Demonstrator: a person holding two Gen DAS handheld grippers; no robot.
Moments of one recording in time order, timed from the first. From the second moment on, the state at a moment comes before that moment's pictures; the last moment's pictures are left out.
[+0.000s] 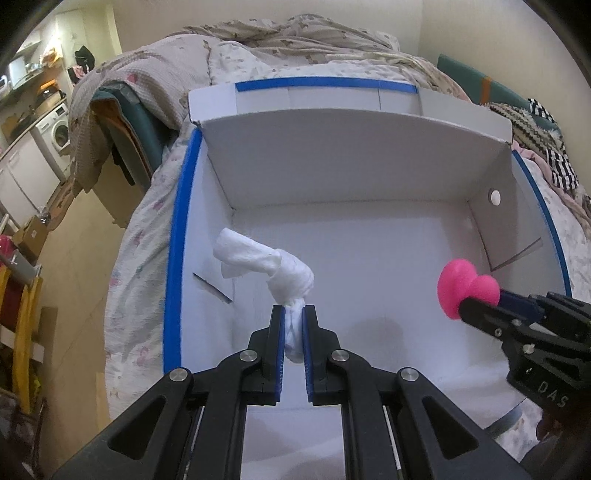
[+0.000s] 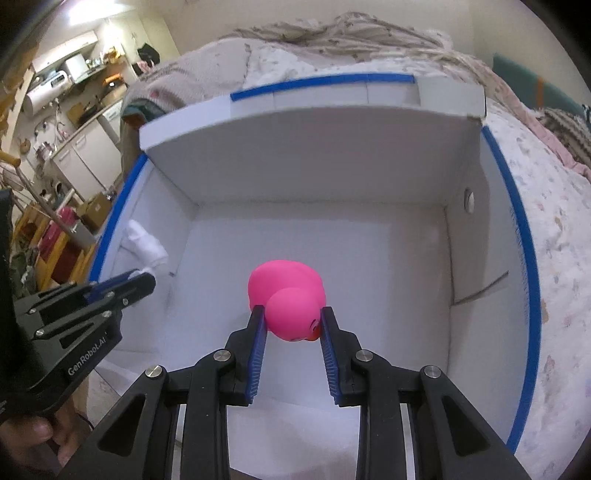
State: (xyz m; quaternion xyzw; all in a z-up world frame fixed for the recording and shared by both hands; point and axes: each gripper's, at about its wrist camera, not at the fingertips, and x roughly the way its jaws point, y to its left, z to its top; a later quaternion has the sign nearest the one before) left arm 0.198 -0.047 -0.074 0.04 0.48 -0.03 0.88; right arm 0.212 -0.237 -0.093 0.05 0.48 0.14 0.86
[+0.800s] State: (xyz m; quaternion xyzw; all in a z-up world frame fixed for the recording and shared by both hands) left arm 0.199 -0.051 -0.083 0.03 0.50 -0.04 0.87; right arm 0.214 -0.256 -0.105 0.10 0.52 0.12 0.84
